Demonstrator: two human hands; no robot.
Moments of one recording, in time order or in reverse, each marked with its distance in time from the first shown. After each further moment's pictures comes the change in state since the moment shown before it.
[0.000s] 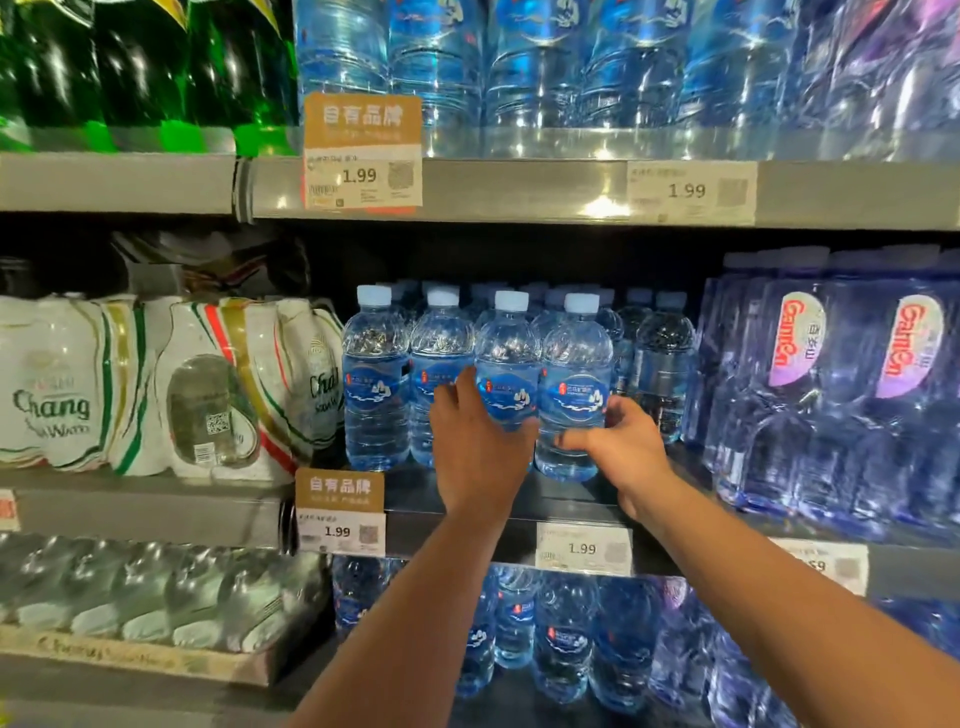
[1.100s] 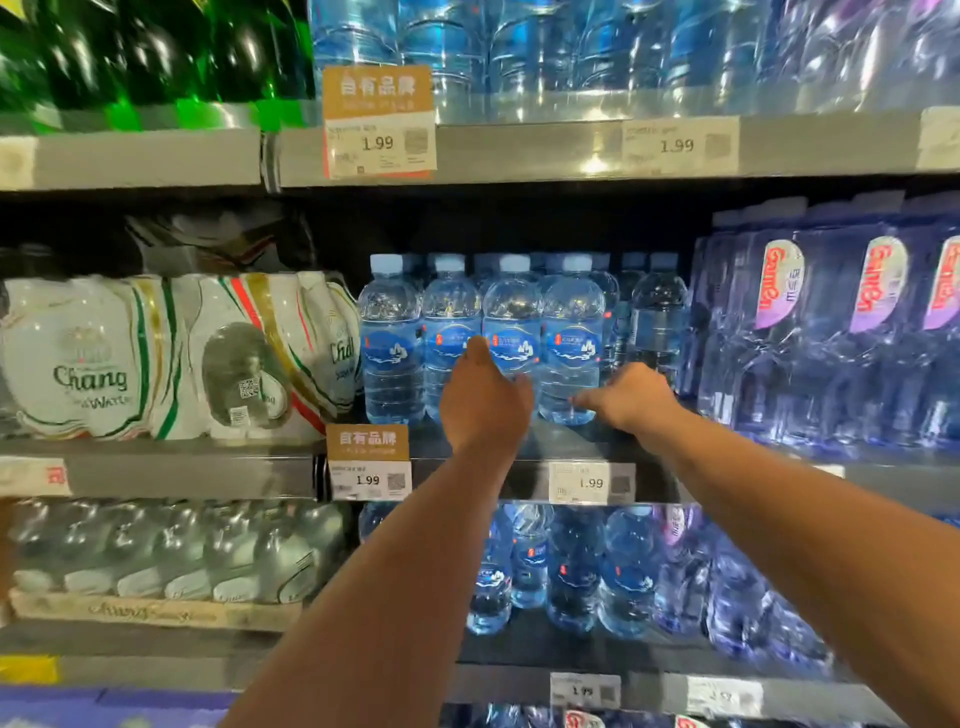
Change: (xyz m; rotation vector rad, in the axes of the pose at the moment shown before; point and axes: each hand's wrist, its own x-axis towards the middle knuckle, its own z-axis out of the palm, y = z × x) left_hand -0.005 0.015 -0.035 0.080 -0.177 -0.080; right_hand -0.023 -0.027 -0.011 -0.631 -0.007 0.065
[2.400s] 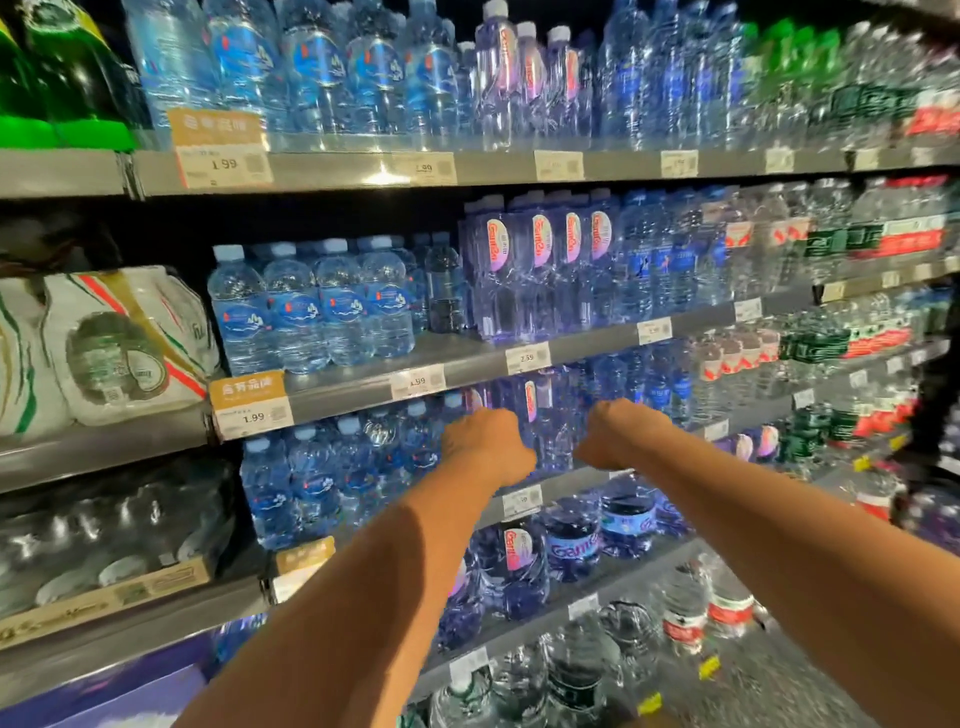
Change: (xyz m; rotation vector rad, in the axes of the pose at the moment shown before) left_hand -0.218 0.062 -0.053 0.430 -0.805 0.562; right_hand -0.270 0.099 -0.101 -0.779 -0.083 0.314
